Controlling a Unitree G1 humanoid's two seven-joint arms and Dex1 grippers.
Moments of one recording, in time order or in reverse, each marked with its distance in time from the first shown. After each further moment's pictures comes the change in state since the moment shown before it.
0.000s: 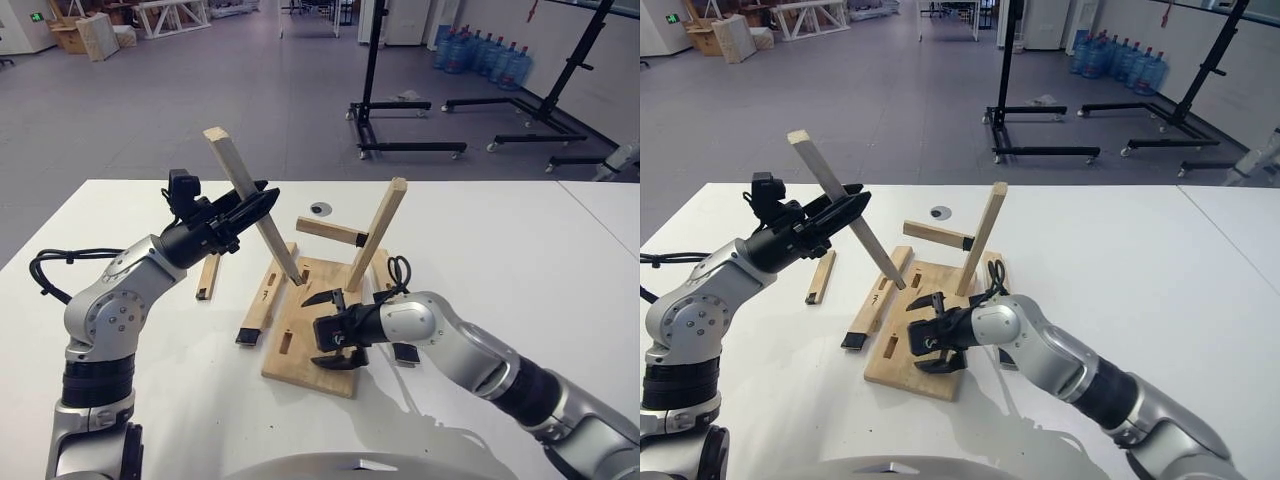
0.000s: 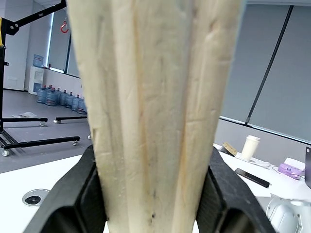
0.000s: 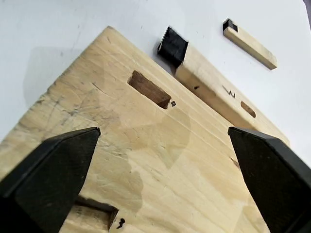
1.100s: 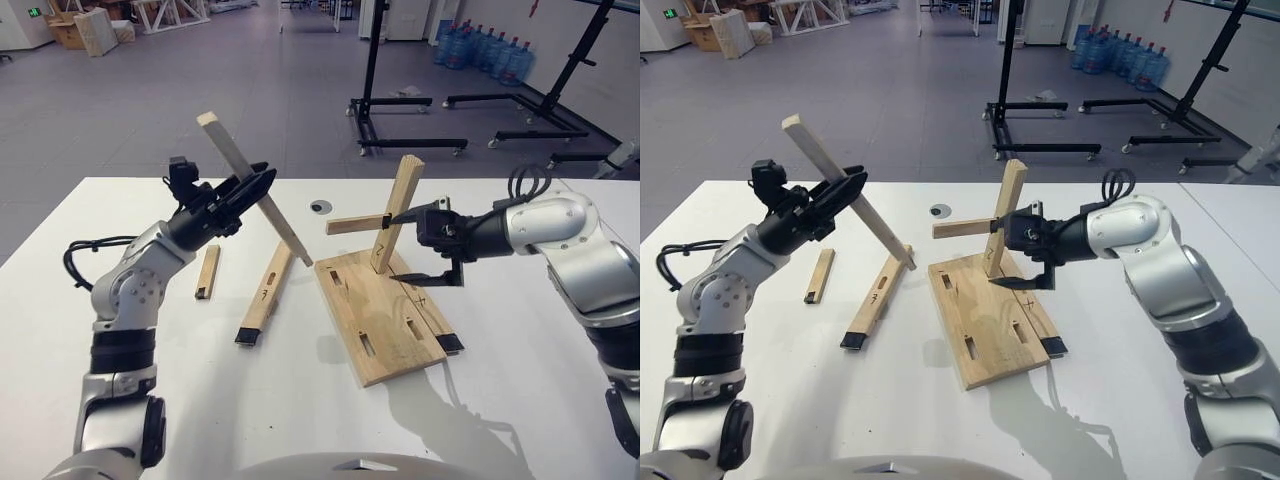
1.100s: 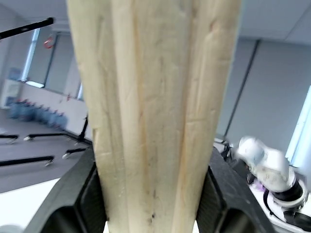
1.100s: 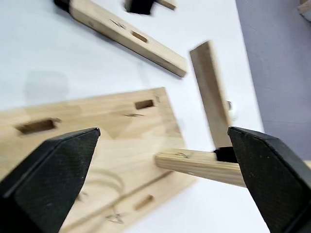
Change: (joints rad) left arm -0.173 -0.098 0.001 0.307 0.039 -0.111 -0.234; right arm -0.099 -0.203 -0.591 0.031 0.354 0.204 0.306
